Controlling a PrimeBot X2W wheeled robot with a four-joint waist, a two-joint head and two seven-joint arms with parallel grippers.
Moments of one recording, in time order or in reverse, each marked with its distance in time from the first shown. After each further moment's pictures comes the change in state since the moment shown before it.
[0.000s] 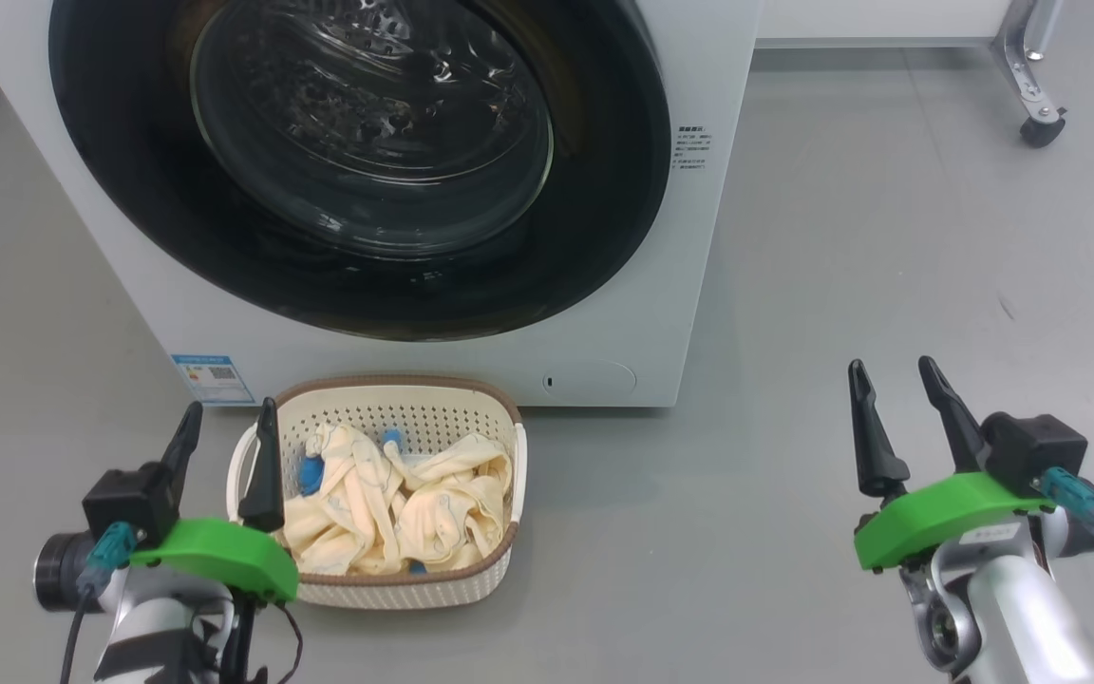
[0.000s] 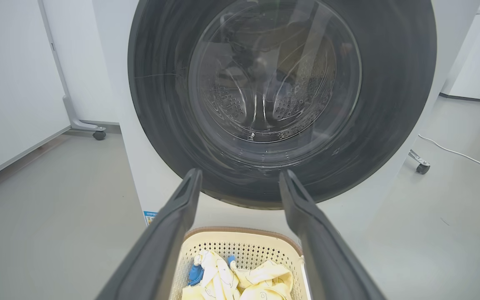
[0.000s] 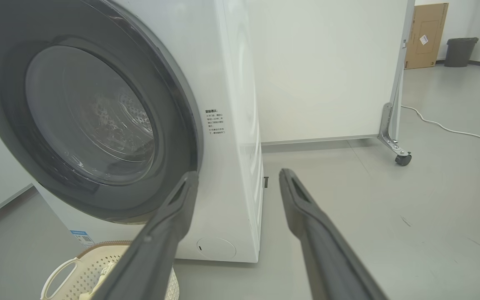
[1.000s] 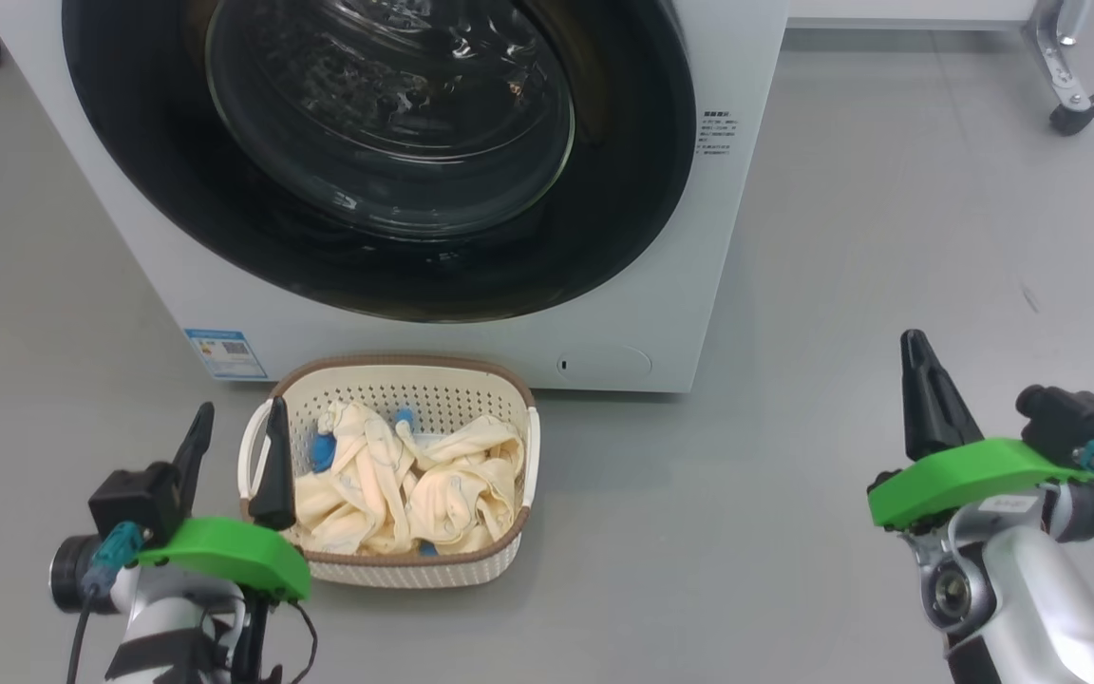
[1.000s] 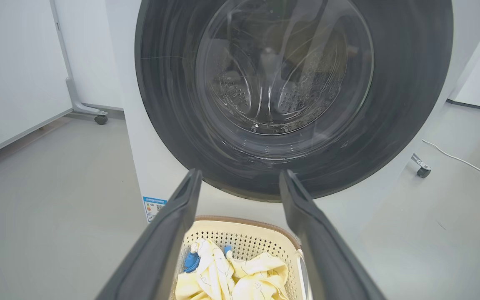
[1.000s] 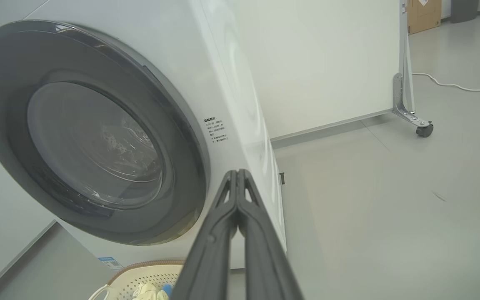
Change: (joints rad) left arm 0.000 -0.003 -0.030 -0.001 -0.062 0.000 0.000; right arm -0.051 0.000 -0.007 0.035 0.153 0.000 0.000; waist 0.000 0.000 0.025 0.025
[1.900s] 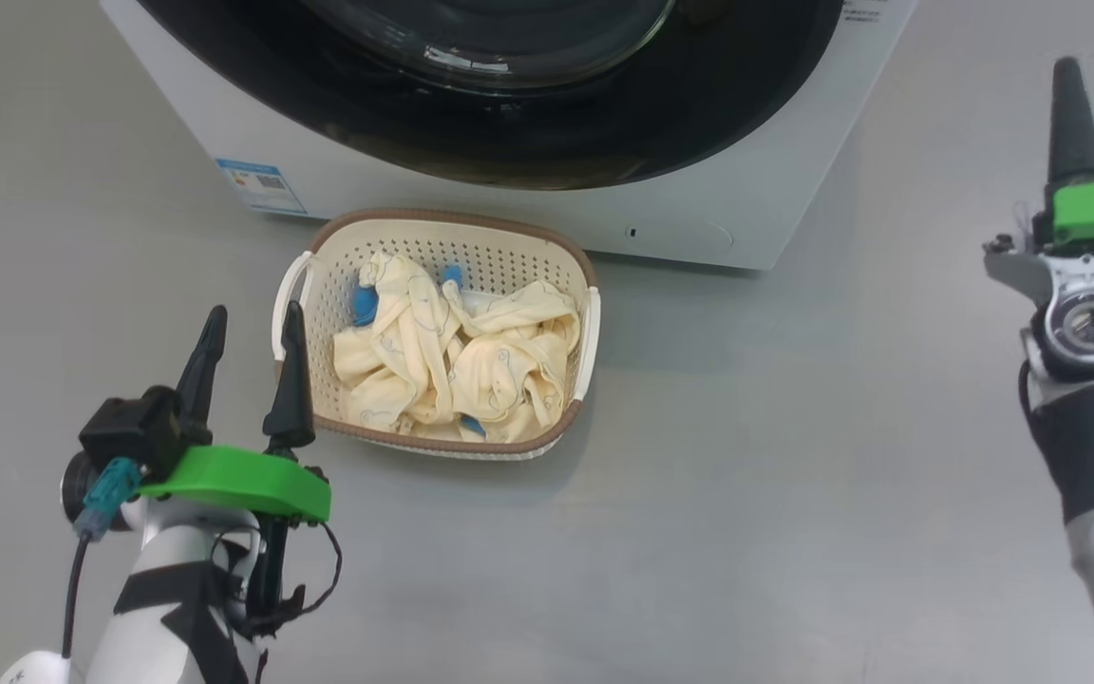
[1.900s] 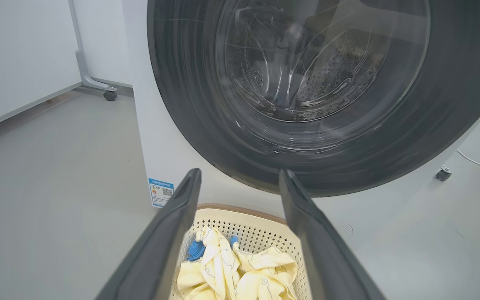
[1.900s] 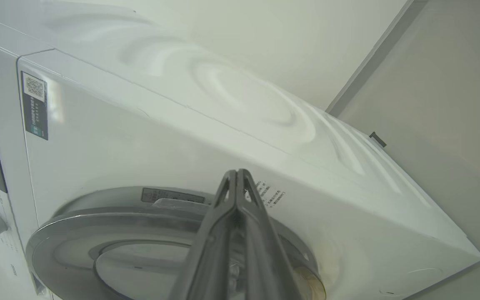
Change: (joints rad) left arm -0.077 -0.021 -0.032 -0.110 -0.044 0.000 0.000; right arm -0.421 -0.120 0.024 0.115 0.910 0.000 0.026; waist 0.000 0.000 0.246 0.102
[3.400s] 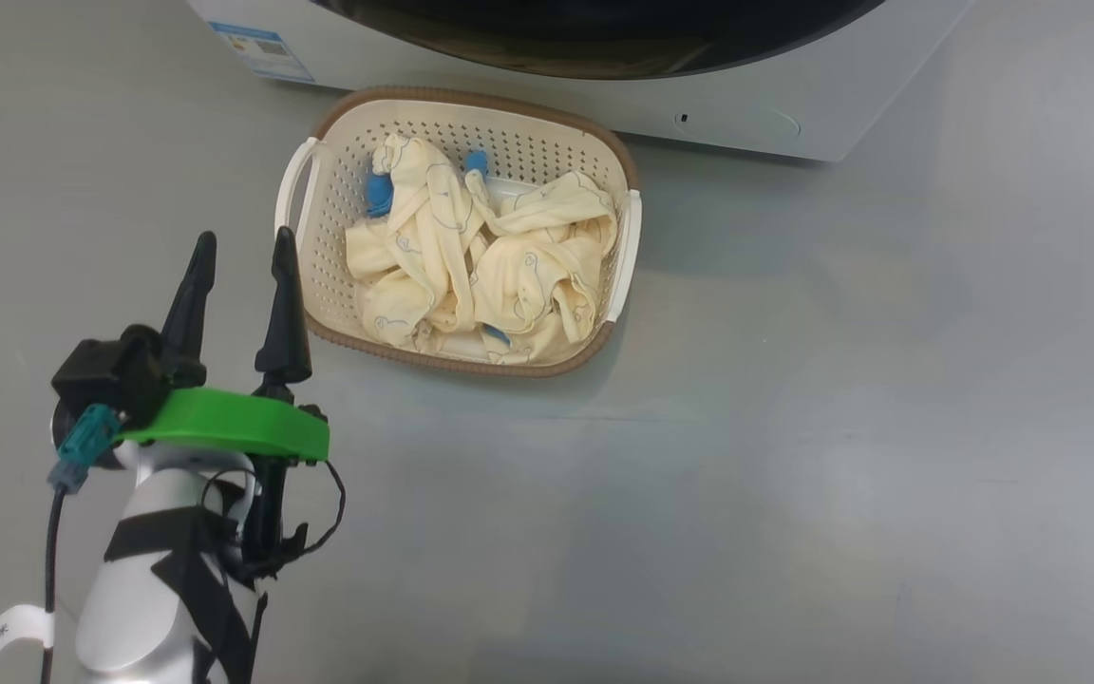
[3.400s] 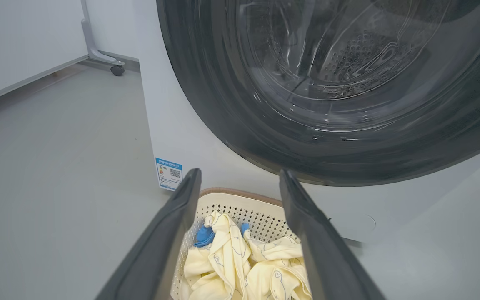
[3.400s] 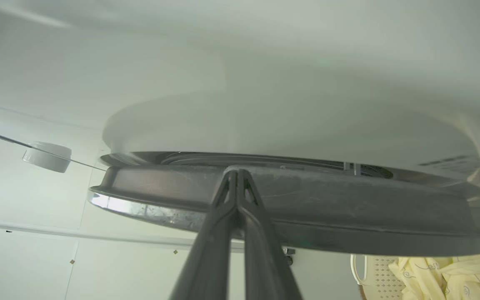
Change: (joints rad) left arm -0.084 -0.007 -0.003 -0.035 -0.038 0.000 0.000; right arm -0.538 -0.149 0.072 0.162 0.375 0.000 0.839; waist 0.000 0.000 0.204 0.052
